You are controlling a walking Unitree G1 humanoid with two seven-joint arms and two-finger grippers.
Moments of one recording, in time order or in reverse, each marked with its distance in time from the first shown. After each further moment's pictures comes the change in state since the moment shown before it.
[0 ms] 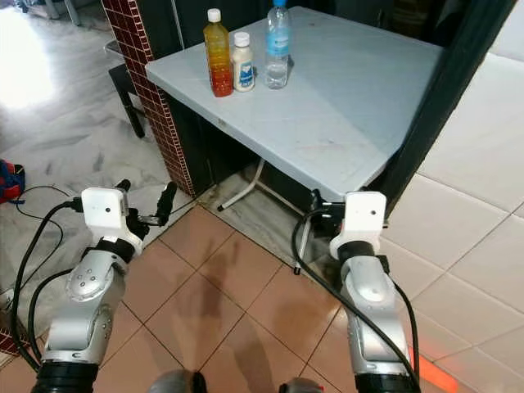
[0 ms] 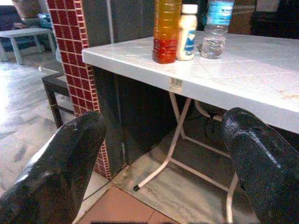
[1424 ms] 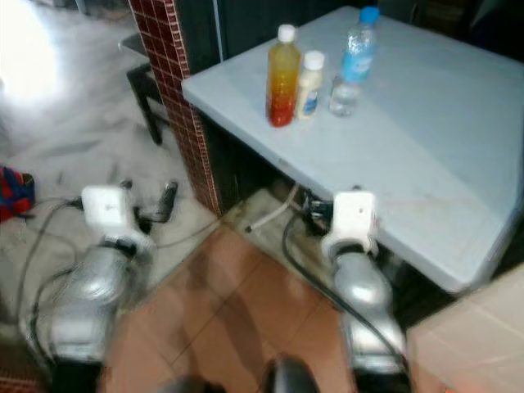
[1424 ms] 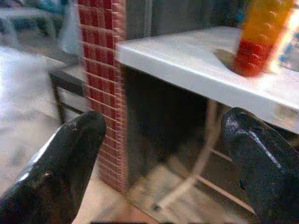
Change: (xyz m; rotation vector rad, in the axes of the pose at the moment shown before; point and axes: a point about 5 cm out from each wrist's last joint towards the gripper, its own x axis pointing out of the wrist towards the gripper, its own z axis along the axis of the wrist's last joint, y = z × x) left arm 0.005 -0.020 -0.013 -0.068 0.039 -0.056; right arm 0.004 0.000 -0.008 -0.075 0.034 -0.014
